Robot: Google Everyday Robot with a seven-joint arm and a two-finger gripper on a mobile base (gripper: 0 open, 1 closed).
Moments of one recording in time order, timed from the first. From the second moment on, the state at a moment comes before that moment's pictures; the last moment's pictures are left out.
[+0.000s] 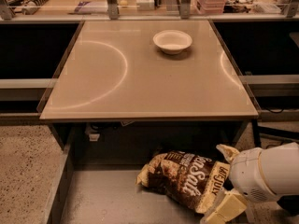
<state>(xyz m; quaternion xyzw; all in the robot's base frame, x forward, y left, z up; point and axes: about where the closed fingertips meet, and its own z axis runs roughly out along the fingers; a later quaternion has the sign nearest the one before) 0.336 -0.150 0.745 -0.51 0.80 0.18 0.25</state>
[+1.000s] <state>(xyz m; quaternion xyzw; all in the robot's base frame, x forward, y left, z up) 0.380 -0.138 0.658 -0.52 0.81 0.14 0.24</state>
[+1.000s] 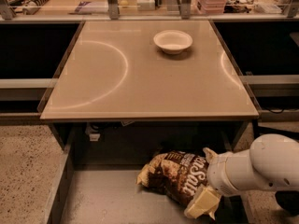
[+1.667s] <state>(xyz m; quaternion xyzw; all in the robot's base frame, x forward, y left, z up) 0.381 -0.138 0.660 -0.52 0.81 0.13 0.24</state>
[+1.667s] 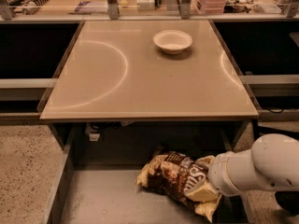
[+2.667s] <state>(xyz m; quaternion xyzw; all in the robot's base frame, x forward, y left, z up) 0.374 -0.135 0.681 -0.53 0.79 0.14 0.26</state>
